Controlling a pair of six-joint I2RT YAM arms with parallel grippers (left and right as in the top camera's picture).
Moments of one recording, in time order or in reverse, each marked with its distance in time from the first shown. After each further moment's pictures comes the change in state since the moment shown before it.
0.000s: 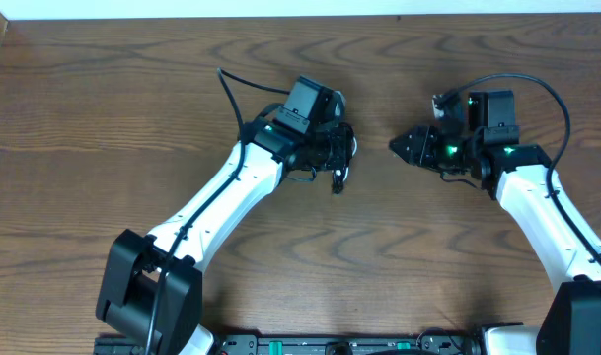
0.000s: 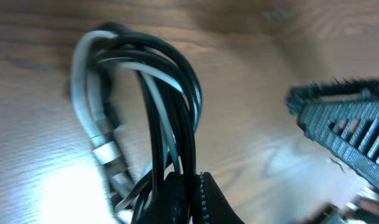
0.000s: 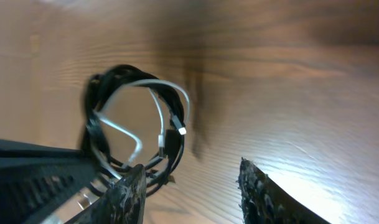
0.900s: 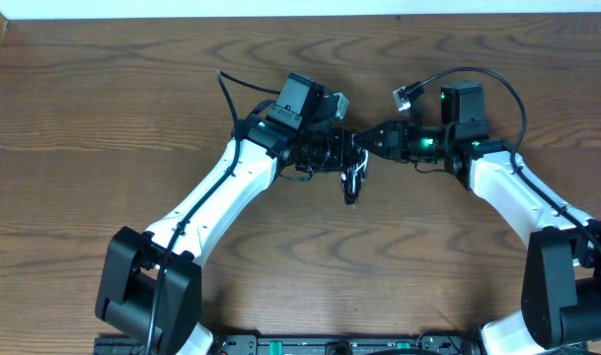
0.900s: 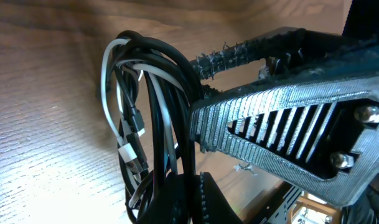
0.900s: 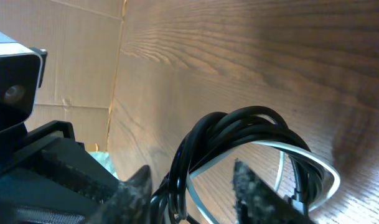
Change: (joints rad) left arm 0.031 0.006 0.000 -0.006 0.156 0.019; right arm 0.069 0.176 0.000 0.285 -0.301 0.059
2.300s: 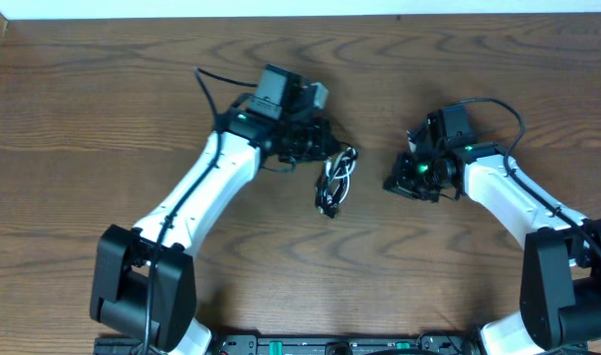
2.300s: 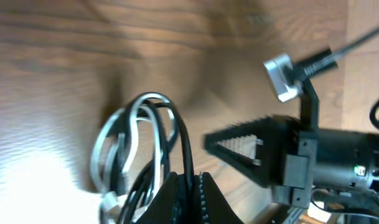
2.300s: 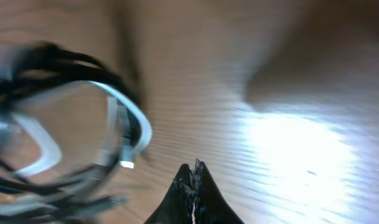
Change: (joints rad) left arm 0.101 0.002 0.000 -0.008 0.003 0.034; right arm 0.020 0.000 -0.026 -0.442 0.435 0.016
